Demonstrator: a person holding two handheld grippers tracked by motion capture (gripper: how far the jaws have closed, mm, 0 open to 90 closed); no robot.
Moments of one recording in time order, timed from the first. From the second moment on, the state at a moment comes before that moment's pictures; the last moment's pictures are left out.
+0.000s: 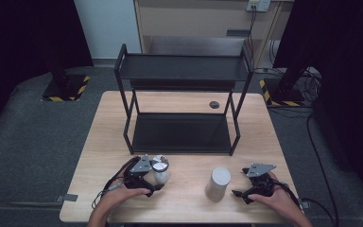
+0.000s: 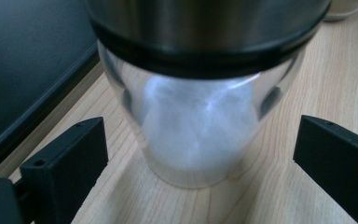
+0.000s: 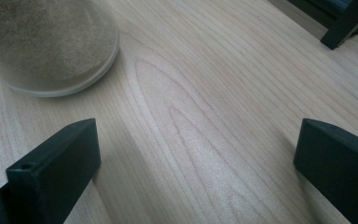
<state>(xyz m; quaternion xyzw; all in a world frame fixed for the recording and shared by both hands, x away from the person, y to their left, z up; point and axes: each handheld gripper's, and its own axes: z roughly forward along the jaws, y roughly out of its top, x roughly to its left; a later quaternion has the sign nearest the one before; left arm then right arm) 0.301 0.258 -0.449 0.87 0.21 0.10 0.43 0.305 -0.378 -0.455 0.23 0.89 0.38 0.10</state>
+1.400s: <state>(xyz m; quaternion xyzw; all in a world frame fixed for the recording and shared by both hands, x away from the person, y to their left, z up) 0.314 0.252 -0.456 0.86 0.21 0.11 0.45 0.301 -0.375 -0.454 0.25 0.89 0.38 0.11</state>
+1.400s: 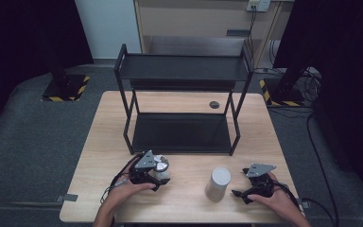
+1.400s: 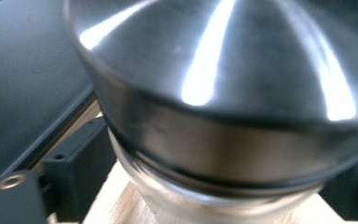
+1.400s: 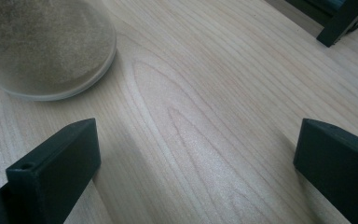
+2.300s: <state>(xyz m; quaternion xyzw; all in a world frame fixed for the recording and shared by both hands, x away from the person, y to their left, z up) 0.319 0.251 -0.460 0.86 0.20 0.10 0.46 0.299 -0.374 -0.454 0.25 0.88 0.38 0.11</state>
